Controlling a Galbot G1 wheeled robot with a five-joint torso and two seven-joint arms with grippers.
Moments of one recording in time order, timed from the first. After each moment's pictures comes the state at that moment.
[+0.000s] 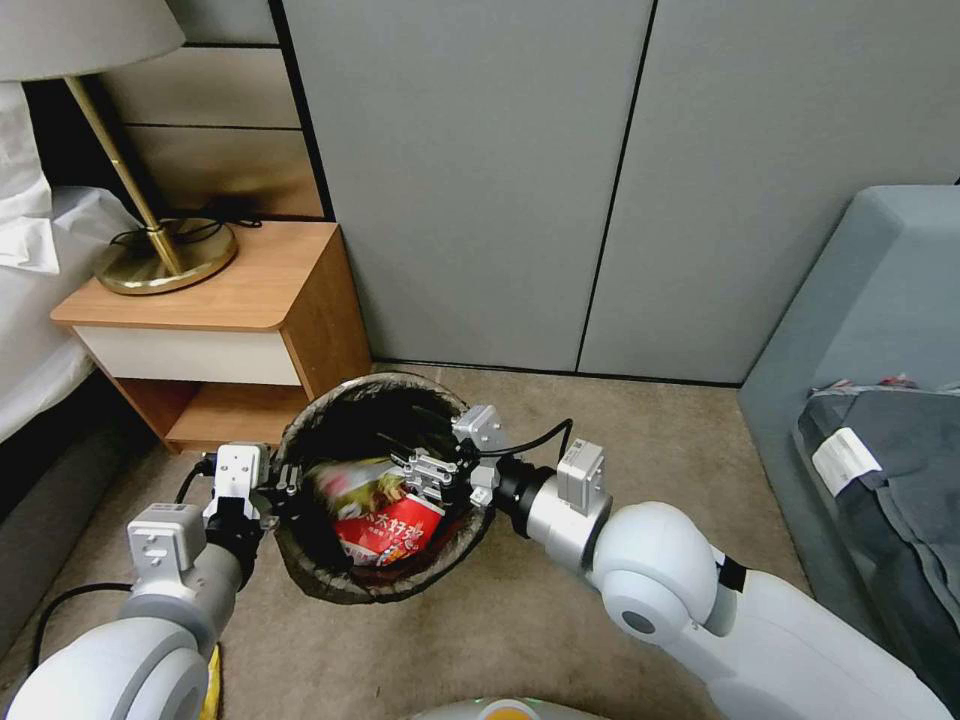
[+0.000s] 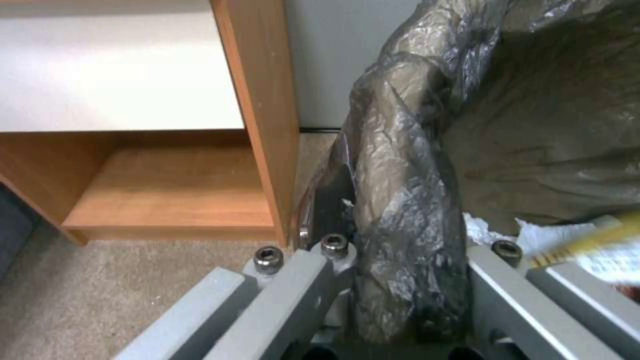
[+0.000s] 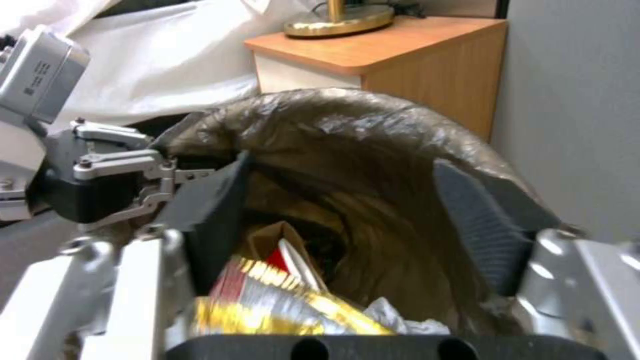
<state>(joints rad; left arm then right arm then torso) 1.72 -1.31 -0.75 -2.50 -0.33 0.67 -0.04 -0.91 0.98 -0.25 2.23 0.69 -0.39 0.10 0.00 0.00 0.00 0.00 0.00</state>
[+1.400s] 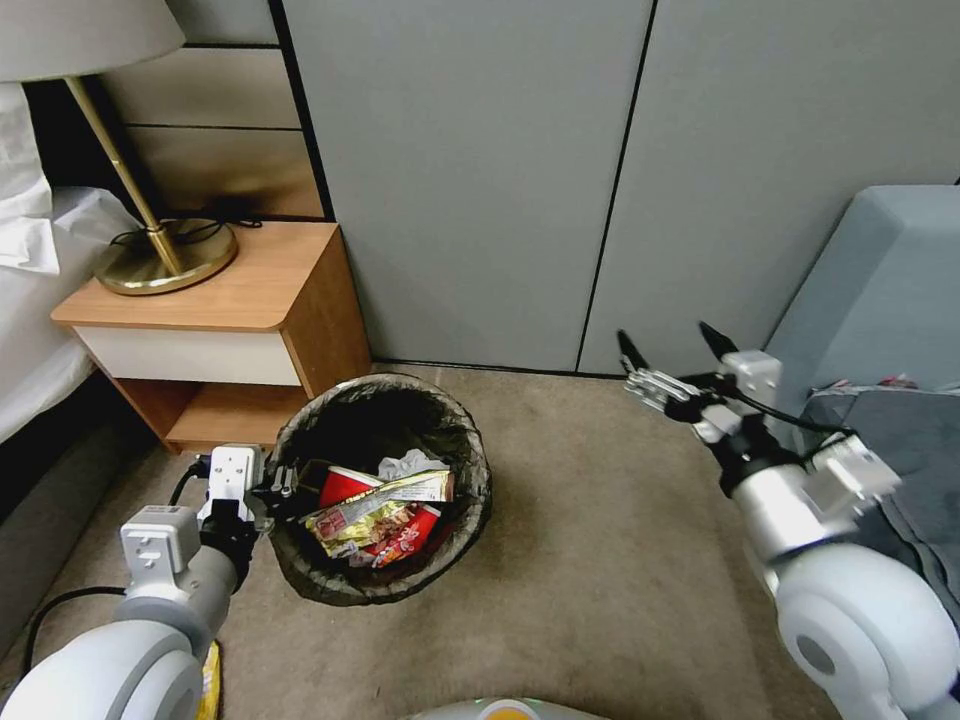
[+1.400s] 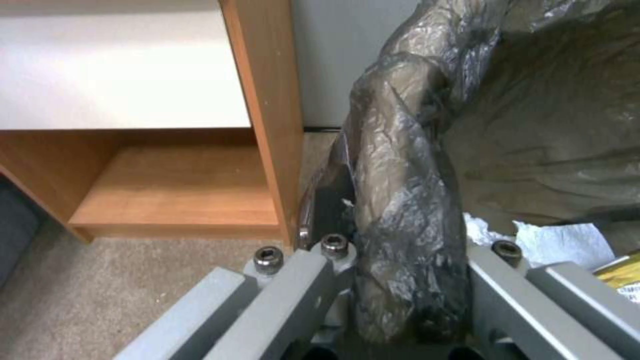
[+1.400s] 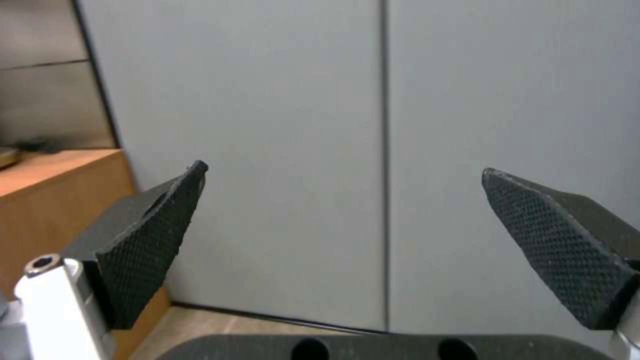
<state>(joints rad) 1.72 -1.31 -0.77 -2.50 -0.34 0.67 -0.04 -1.59 1.16 0.56 2.43 0.46 -0.18 0.17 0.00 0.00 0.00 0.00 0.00</state>
